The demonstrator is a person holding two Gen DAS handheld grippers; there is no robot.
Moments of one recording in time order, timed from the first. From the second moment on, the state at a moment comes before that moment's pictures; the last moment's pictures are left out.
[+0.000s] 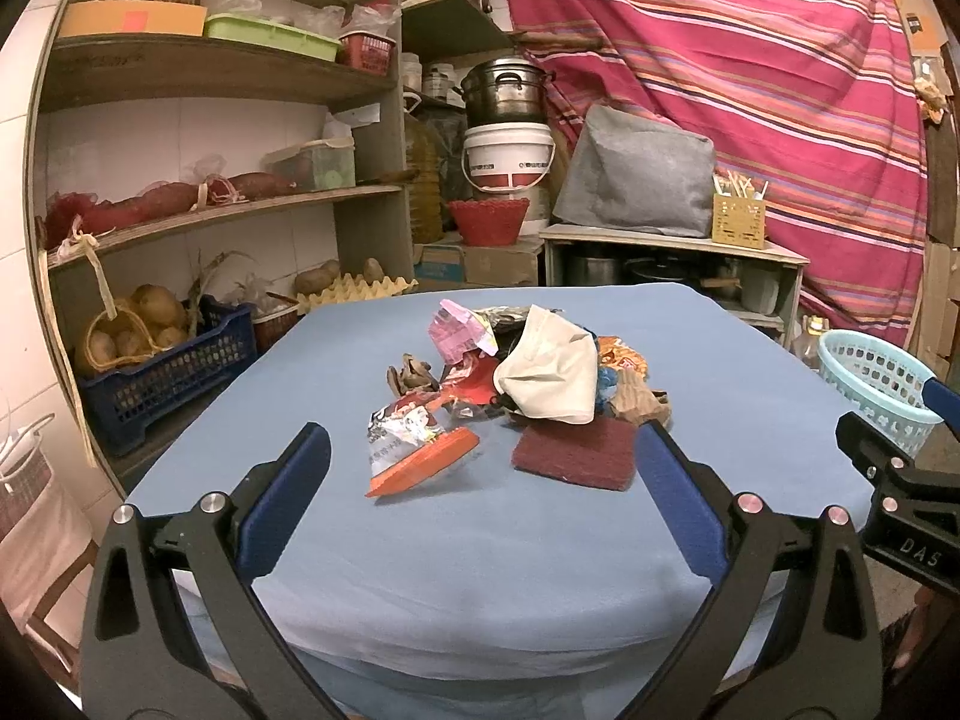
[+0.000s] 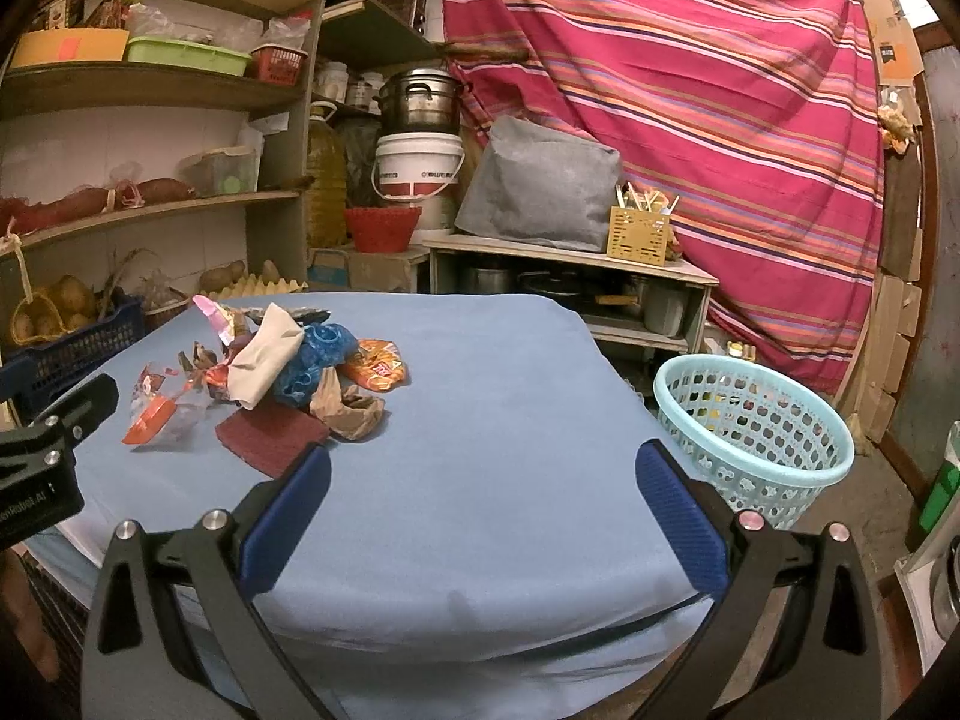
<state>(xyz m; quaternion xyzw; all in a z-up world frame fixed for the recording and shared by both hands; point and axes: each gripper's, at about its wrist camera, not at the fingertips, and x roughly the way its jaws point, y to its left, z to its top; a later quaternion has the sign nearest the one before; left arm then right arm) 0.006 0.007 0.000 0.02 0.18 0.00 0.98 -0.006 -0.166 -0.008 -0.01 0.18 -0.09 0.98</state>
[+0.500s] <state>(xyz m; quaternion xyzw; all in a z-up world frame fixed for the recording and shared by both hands) 0.007 0.009 0.001 0.02 0.18 0.00 0.98 -0.004 -0.170 -0.009 -0.01 0.18 -0.09 0.98</state>
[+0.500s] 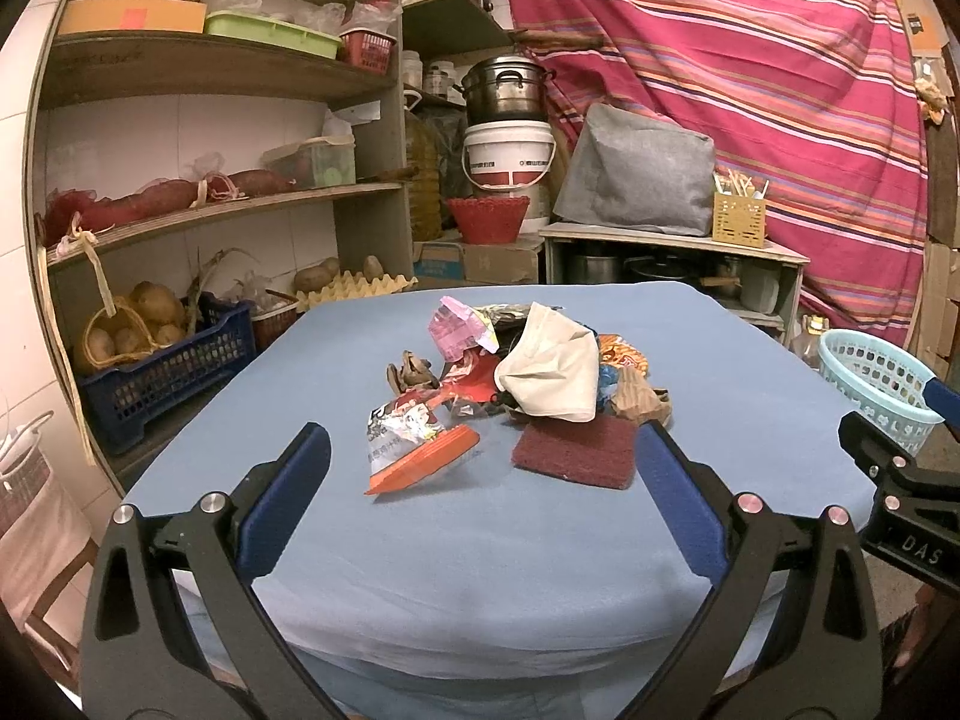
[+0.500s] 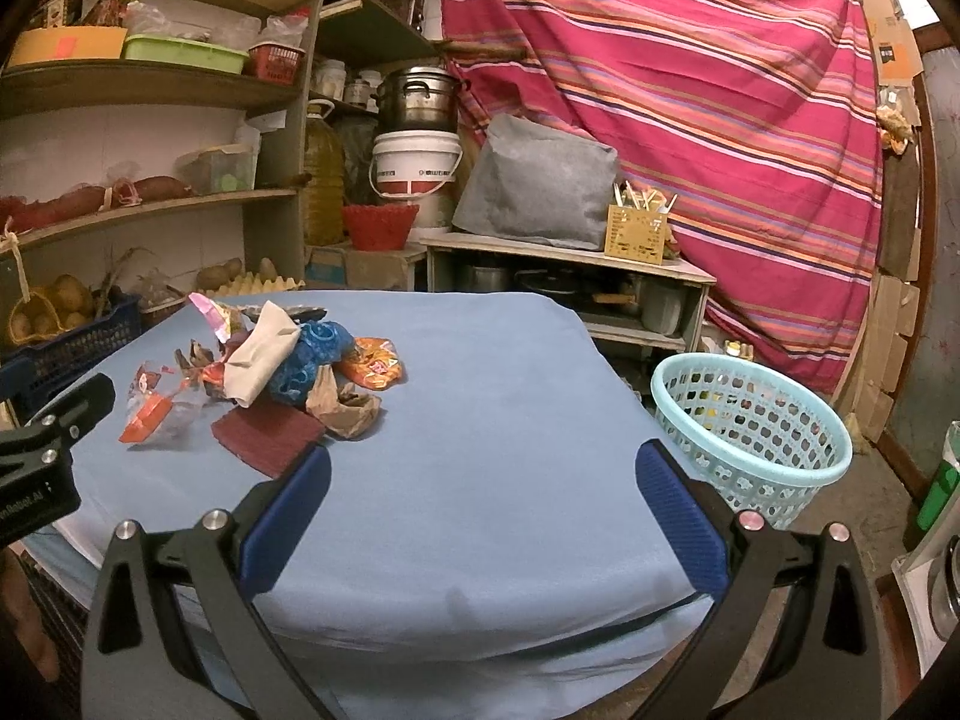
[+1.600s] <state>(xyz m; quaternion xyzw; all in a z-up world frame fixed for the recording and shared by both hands) 0.007 0.008 -0.001 0.02 0.18 0.00 0.98 -0.004 -0.171 -0.010 -0.01 0.18 -0.09 0.98</state>
